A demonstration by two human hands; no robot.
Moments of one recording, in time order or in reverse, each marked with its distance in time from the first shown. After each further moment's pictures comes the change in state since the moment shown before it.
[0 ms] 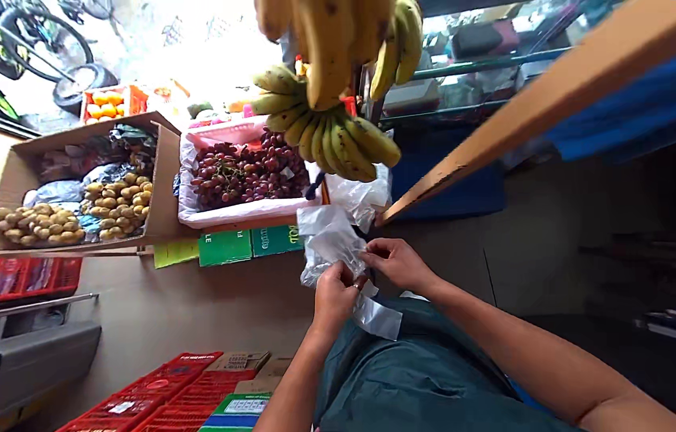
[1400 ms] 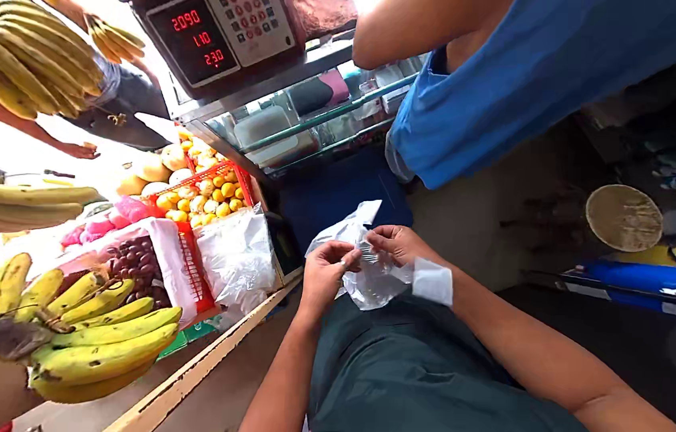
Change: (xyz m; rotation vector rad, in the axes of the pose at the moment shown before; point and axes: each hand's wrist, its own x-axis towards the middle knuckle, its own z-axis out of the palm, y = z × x) left_hand 0.204 0.264 0.271 -0.602 -0.371 -0.013; right_hand -0.017 0.034 -0.406 0.573 0.258 0.217
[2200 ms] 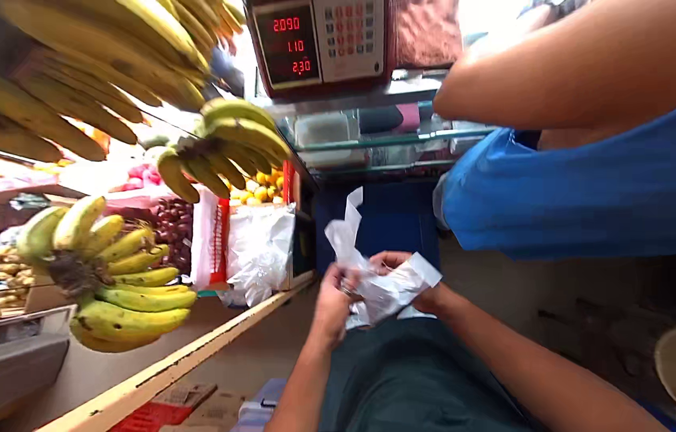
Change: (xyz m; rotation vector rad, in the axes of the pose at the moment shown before) left_hand 0.021 0.003 0.022 -0.241 0.428 -0.106; right_hand 0.074 -0.030 -0.022 -0.088 -0.471 -0.108
